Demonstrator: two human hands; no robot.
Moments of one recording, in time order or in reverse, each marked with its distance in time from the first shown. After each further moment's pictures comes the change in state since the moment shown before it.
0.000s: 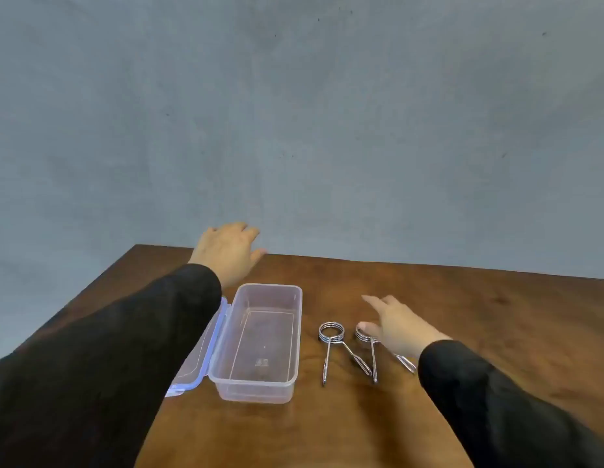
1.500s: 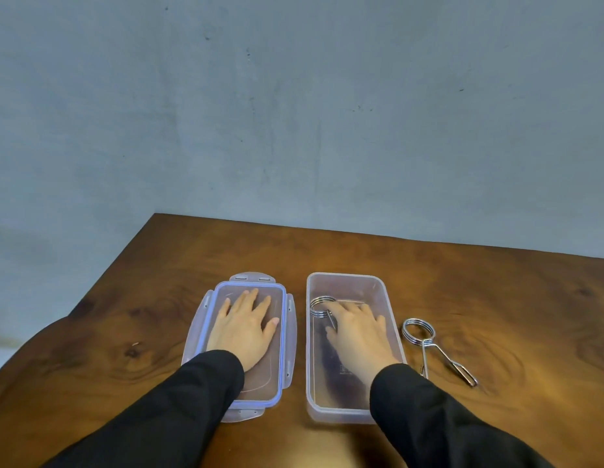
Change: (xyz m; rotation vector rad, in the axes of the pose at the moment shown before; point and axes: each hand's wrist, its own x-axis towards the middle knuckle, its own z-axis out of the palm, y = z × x) left_hand -0.076 -0.122 0.198 -0.284 -0.380 -0.143; right_hand 0.059 -0.220 0.120 0.011 0.095 0.030
